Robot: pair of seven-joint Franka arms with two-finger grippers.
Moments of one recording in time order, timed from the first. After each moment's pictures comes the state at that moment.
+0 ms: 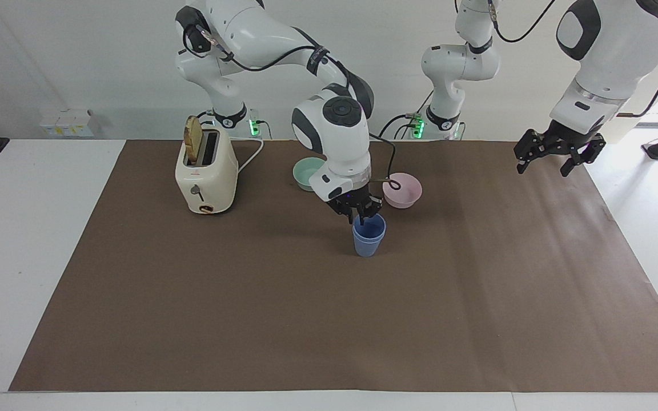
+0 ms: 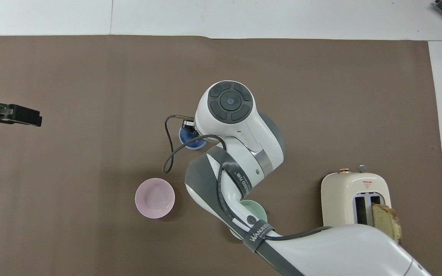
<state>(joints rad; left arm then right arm) -0.13 0.00 0.08 -1.62 -0.01 1.67 0.10 0.39 0.50 0.27 -1.44 -0.05 2.03 0.88</state>
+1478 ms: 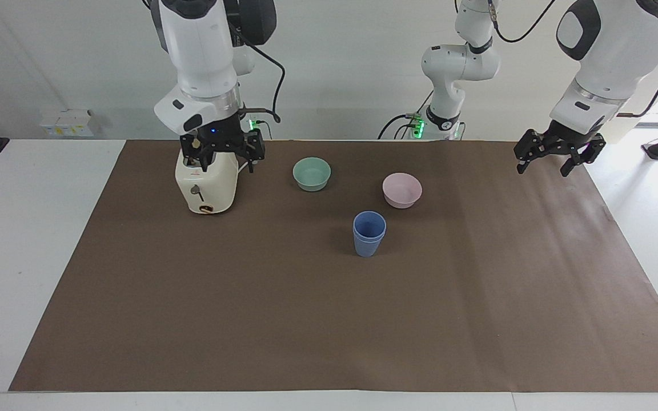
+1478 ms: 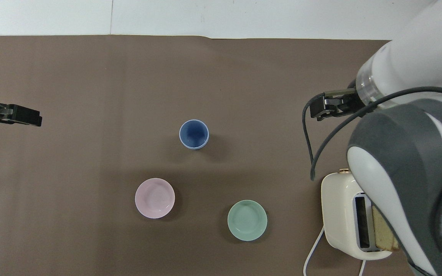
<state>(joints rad) -0.13 0.00 0.08 -1.62 -0.01 1.67 0.10 0.03 0.18 0.27 -1.32 -0.12 1.47 0.28</state>
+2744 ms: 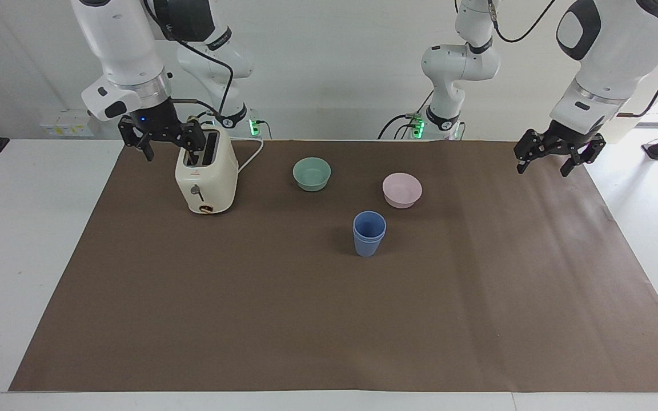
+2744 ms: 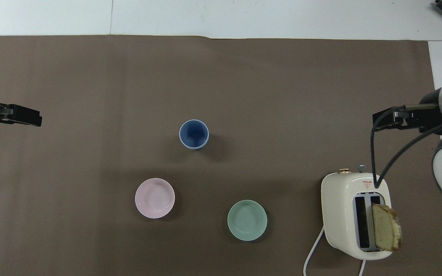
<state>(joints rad) -0.13 0.00 0.08 -1.62 -0.01 1.67 0.10 -0.20 0.01 0.27 -1.58 -0.06 1.58 0.13</state>
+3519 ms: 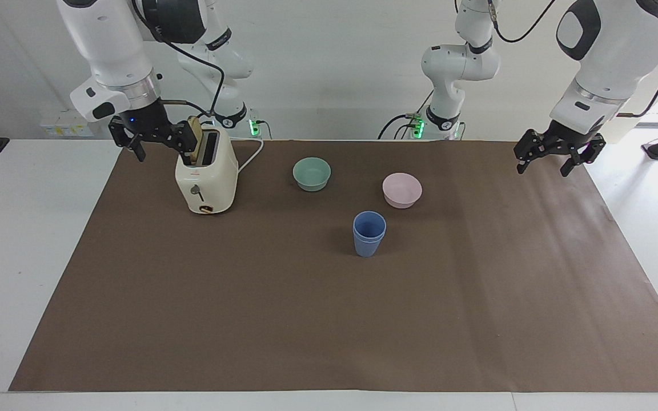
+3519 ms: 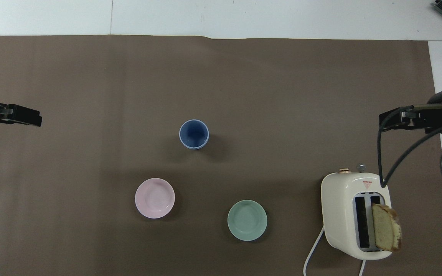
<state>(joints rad) -0.13 0.00 0.08 -1.62 -0.01 1.67 0.10 -0.21 0.01 0.27 -1.58 -0.06 1.57 0.12</state>
